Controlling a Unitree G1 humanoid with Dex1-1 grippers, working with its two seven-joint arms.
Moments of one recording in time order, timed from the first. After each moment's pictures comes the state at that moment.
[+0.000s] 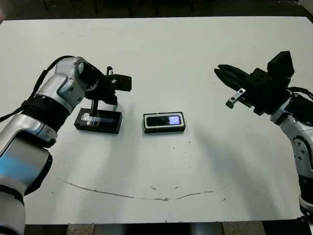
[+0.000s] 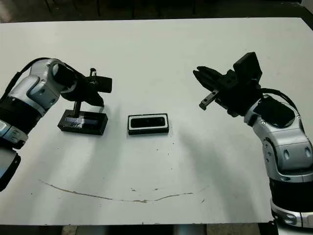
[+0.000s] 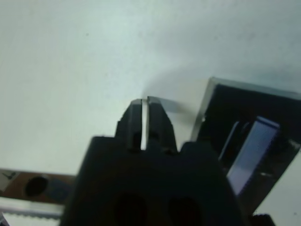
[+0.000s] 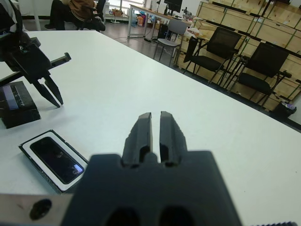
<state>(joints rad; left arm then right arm) -1.01 0.58 -0.60 0.61 0.45 0.15 -1.27 -0.40 -0.58 -0.06 -0.26 0.30 0.48 0.62</state>
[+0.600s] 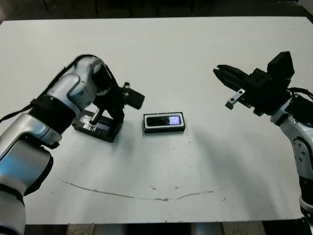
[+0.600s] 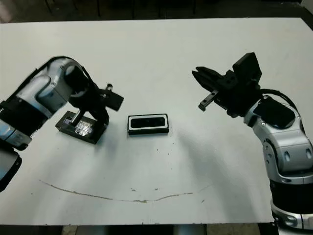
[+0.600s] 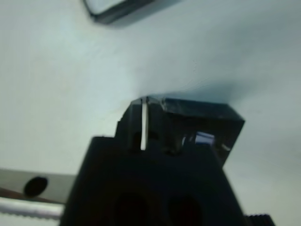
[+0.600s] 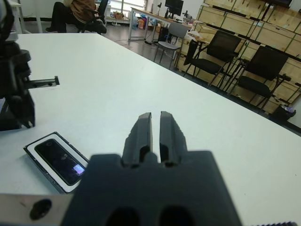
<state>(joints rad) -0.96 0.63 -0.70 0.30 0.43 0.20 -1.59 -0.38 -0.58 -0.06 -0.30 0.30 0.49 0.60</state>
